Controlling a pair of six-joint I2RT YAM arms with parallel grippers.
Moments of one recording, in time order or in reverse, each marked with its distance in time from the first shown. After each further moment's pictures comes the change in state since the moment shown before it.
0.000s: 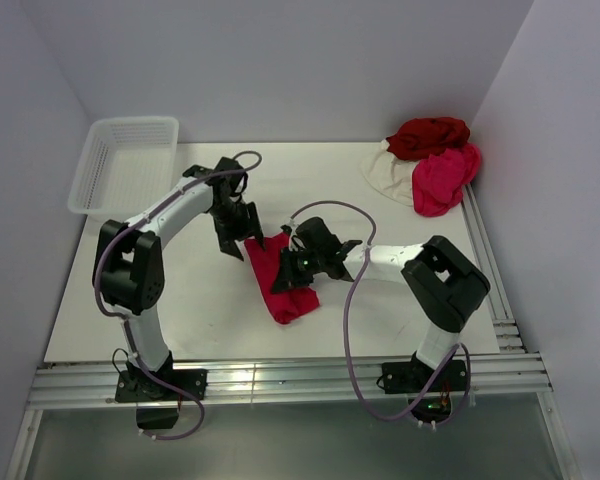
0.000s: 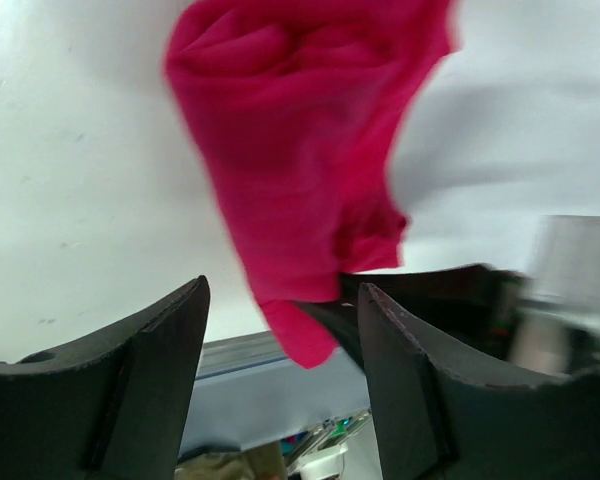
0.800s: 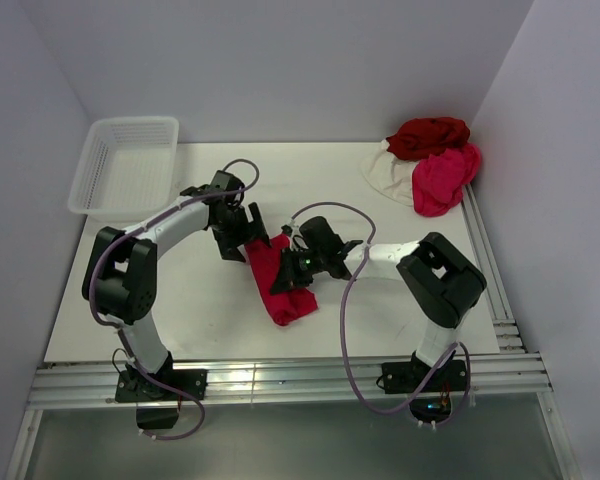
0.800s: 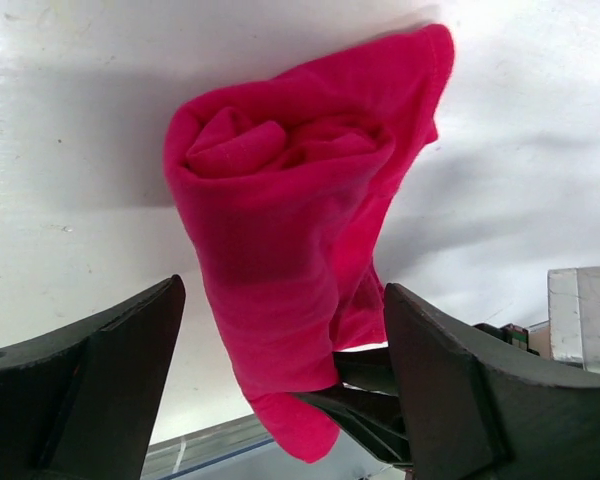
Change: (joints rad) left arm 0.003 -0.104 -0.317 0.371 -0.027 -0.080; right arm -0.030 0.033 -0.022 0.080 -0.119 0.011
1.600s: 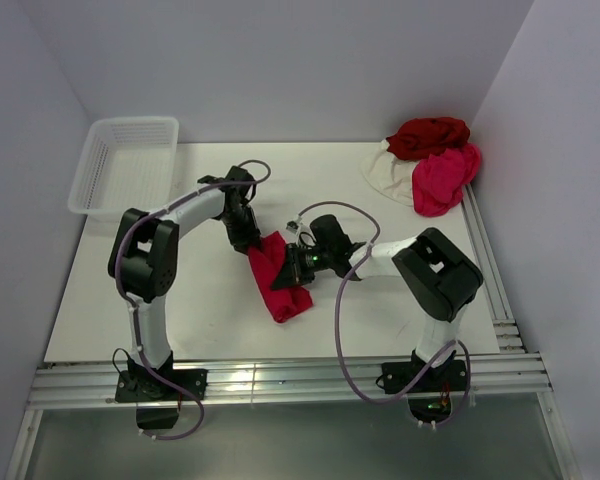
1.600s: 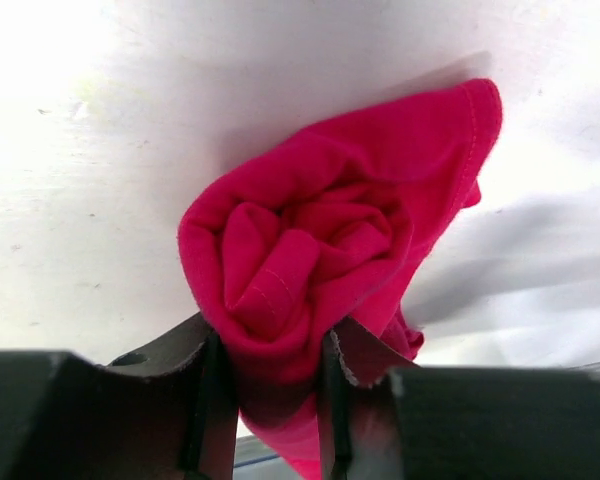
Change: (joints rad) left arm -0.008 0.188 0.168 -0.111 -0.080 0.050; right arm -0.055 0.034 -0.048 0.166 -0.140 0.014
